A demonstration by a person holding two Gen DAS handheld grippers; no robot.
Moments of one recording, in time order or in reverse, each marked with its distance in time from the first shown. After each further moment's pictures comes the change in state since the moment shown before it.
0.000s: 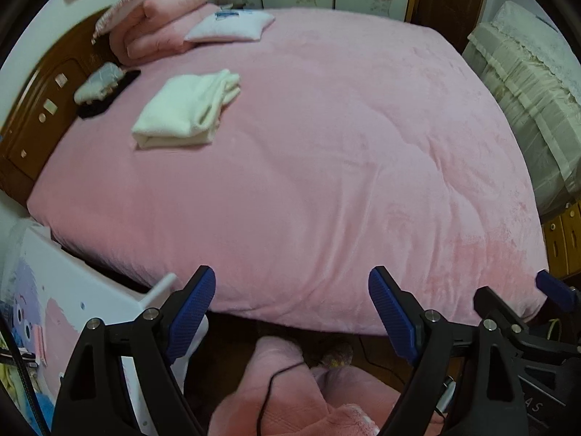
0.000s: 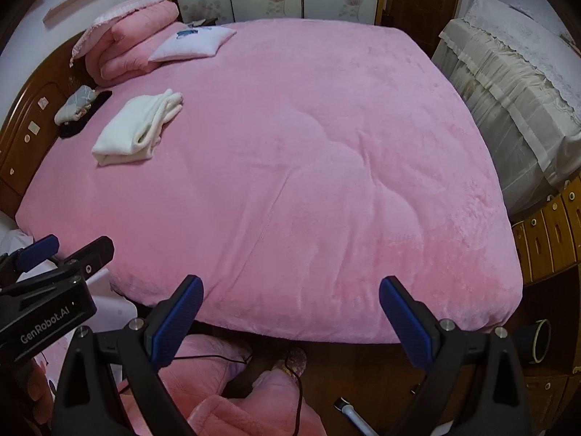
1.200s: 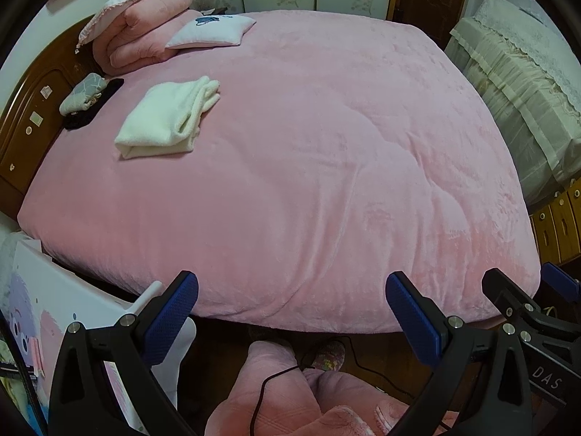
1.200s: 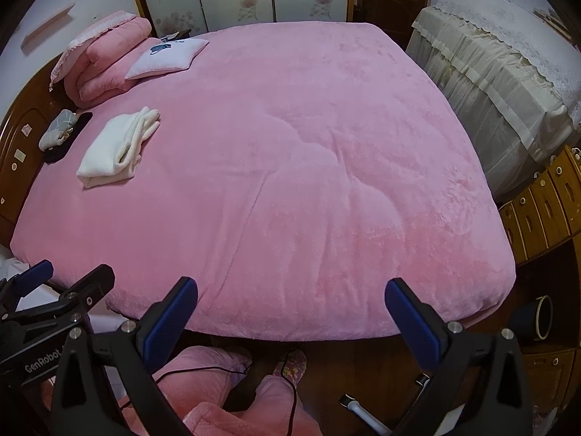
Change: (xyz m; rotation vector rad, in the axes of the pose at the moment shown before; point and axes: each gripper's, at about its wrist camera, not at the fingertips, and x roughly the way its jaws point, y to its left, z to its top) left arm -0.007 -0.021 0.000 0.048 -0.024 -0.034; right arm -0.012 -0.024 0.004 0.088 -0.046 -0.045
